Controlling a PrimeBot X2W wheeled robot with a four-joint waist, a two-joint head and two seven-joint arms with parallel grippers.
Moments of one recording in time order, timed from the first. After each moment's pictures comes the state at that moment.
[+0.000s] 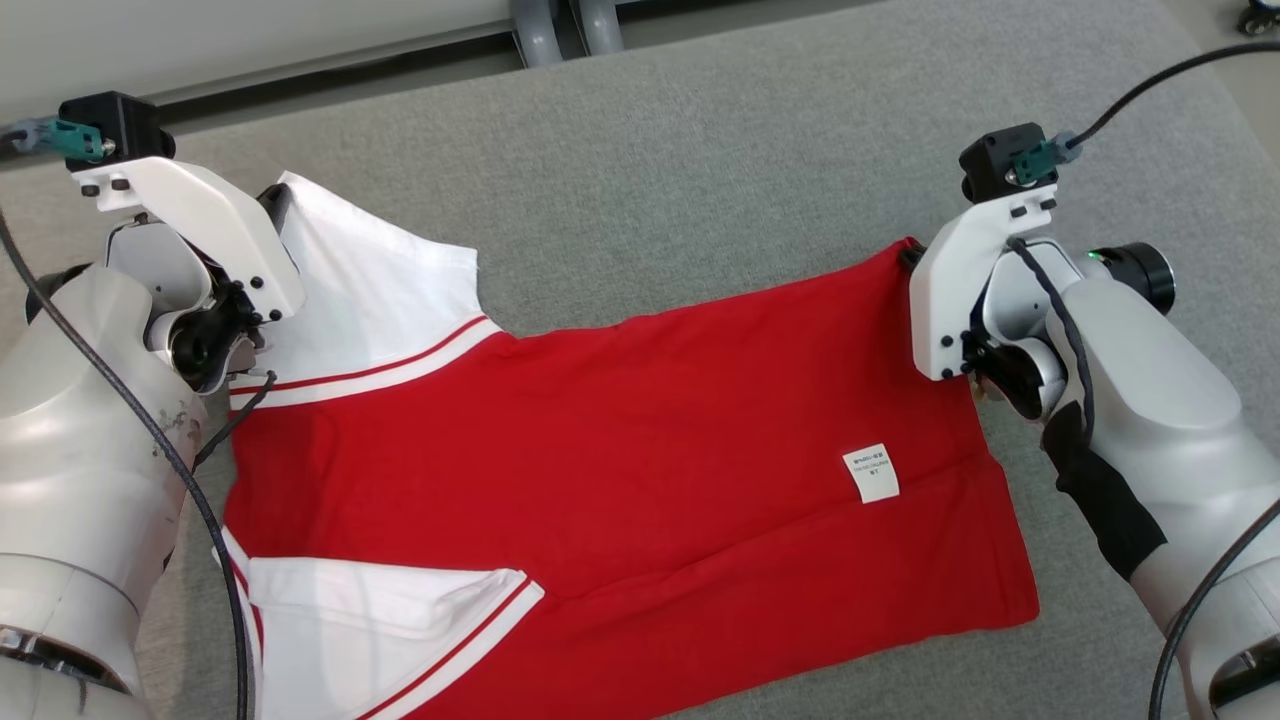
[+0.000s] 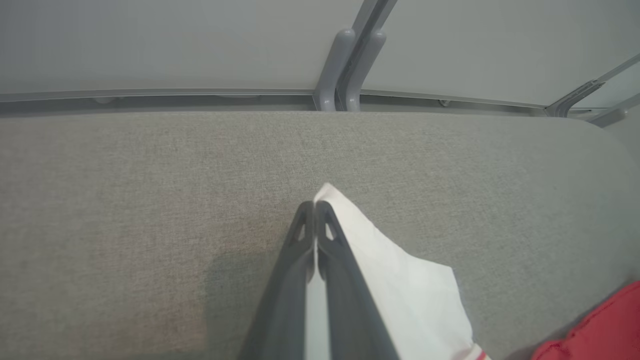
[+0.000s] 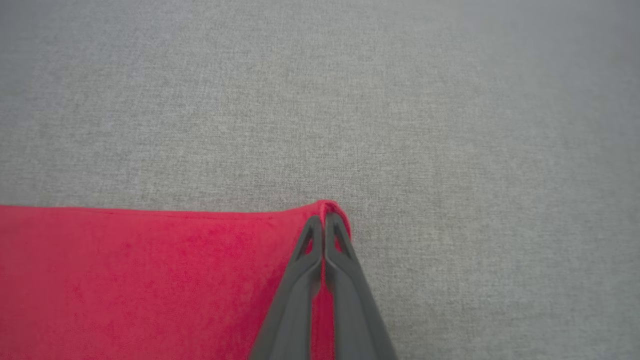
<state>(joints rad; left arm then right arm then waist) -1.07 0.28 -0.67 1.16 -1.03 -0.09 0.19 -1.00 -0.13 0.56 1.01 0.51 0.13 0.35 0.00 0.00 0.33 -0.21</state>
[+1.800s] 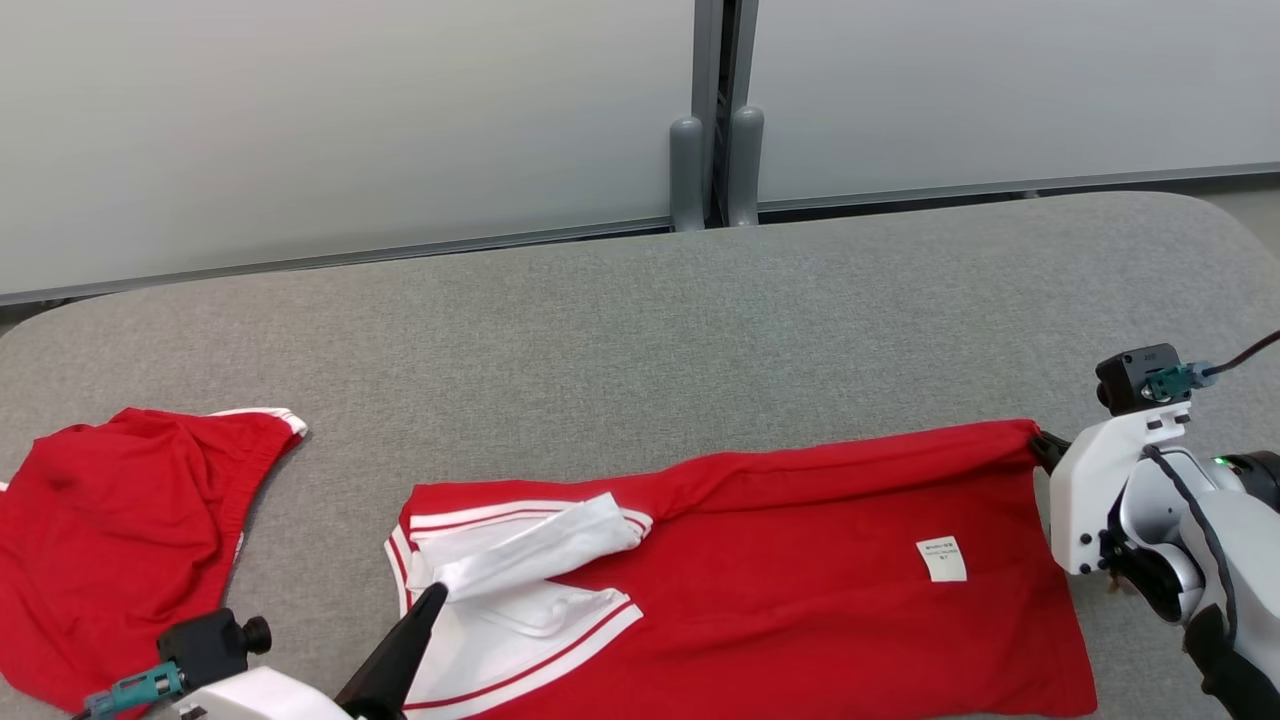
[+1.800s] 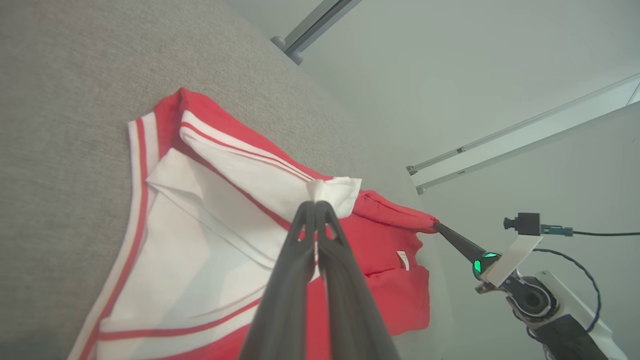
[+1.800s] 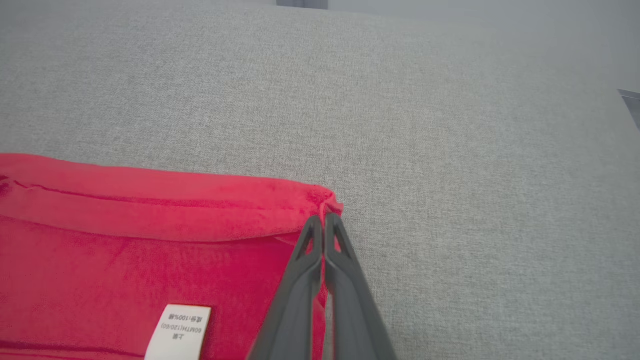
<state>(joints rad) 0.02 0.46 -0.51 -0.04 -1.38 0.06 0.00 -0.62 -0.39 0.59 0.79 0.63 0.13 0.25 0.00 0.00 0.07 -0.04</state>
